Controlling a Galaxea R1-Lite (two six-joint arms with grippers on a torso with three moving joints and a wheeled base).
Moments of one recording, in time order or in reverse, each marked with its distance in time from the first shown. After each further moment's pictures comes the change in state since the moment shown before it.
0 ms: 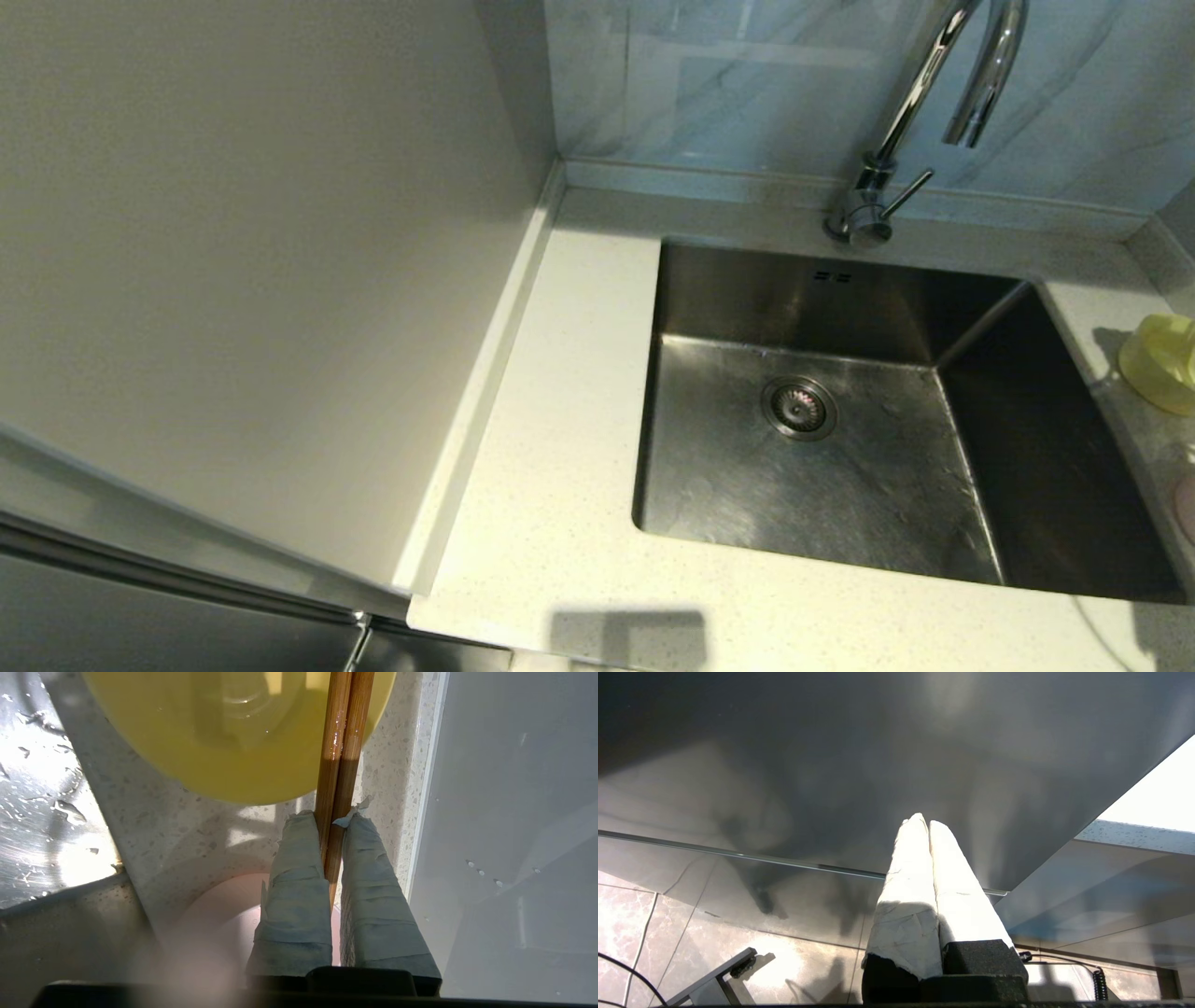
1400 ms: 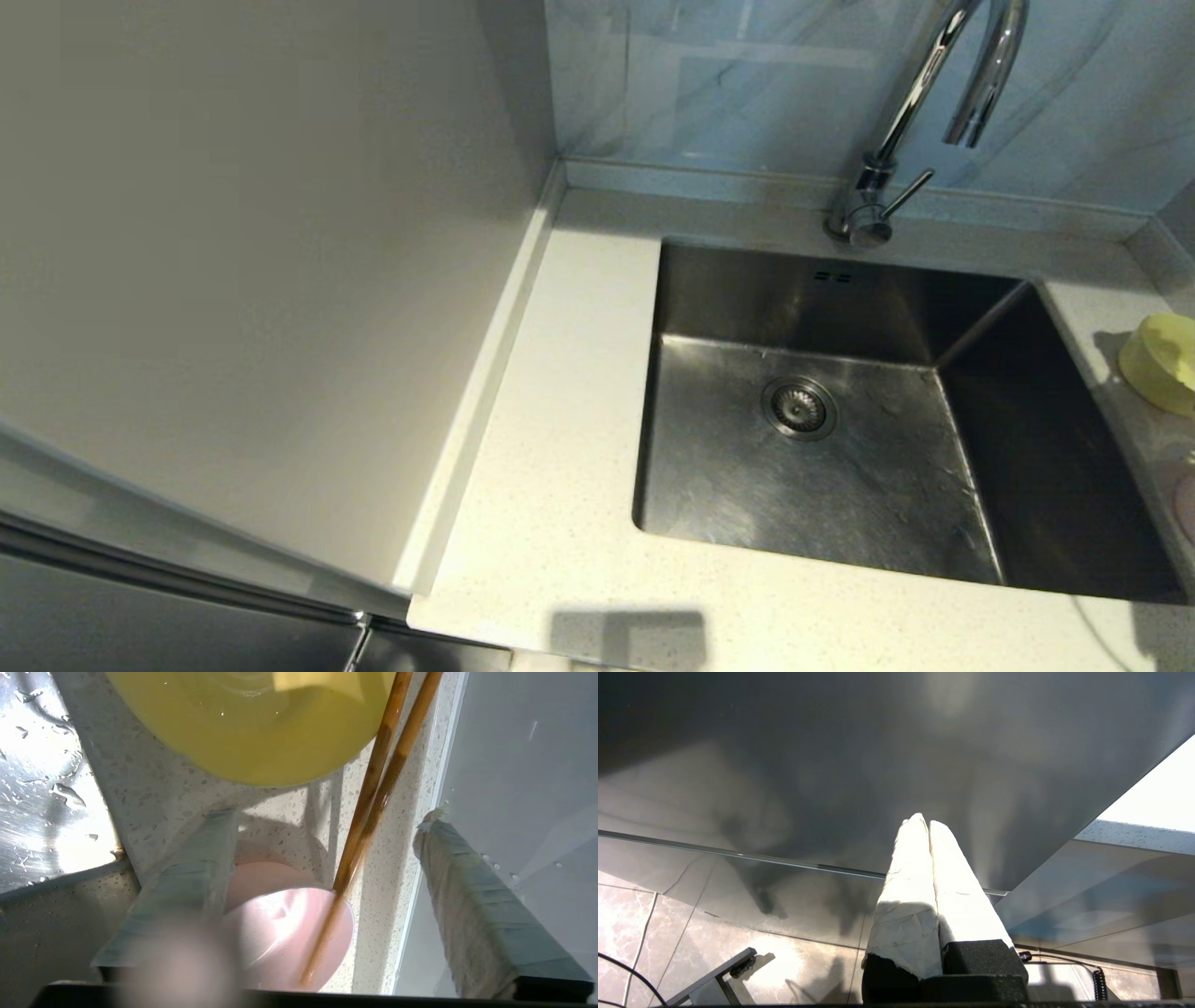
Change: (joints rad) left arm 0.000 0.000 0.000 0.000 0.000 0.000; right arm 0.001 -0.010 0.036 -0.003 0.007 -0.013
